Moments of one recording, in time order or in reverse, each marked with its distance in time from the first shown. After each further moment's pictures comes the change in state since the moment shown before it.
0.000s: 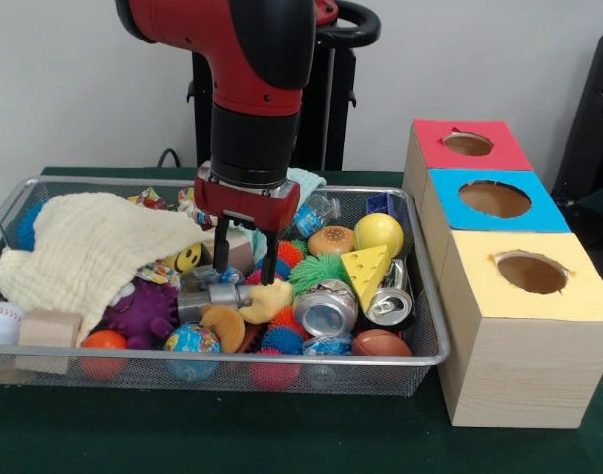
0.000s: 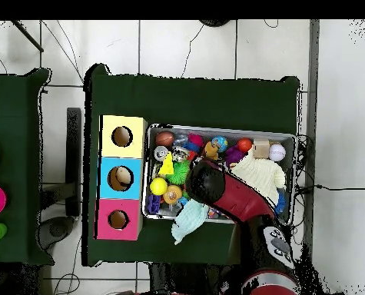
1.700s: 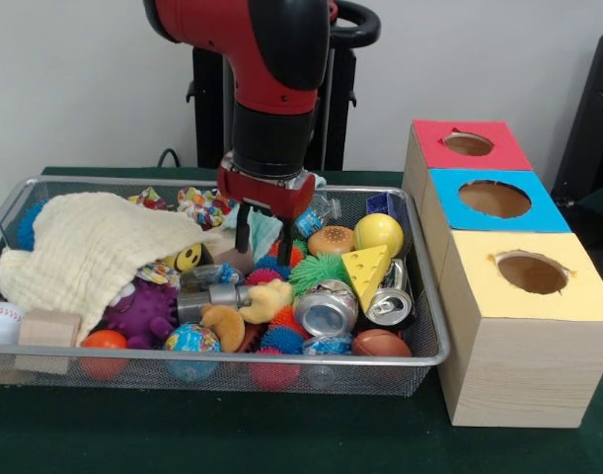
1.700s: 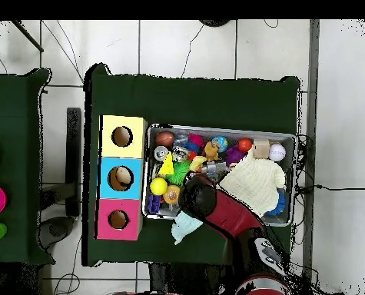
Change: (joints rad) arm 0.014 0.000 0.000 0.126 0.034 -0.056 0.060
